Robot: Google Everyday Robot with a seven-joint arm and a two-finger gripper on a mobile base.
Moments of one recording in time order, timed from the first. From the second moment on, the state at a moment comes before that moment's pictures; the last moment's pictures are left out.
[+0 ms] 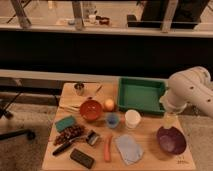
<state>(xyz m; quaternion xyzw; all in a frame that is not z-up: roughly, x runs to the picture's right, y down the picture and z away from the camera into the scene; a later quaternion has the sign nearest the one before) 0.293 0.115 0.681 -0.28 0.02 0.03 0.96</state>
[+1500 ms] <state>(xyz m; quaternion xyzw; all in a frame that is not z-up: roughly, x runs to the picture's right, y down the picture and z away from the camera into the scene) 0.253 0.128 0.670 -0.29 -0.02 0.02 0.96</state>
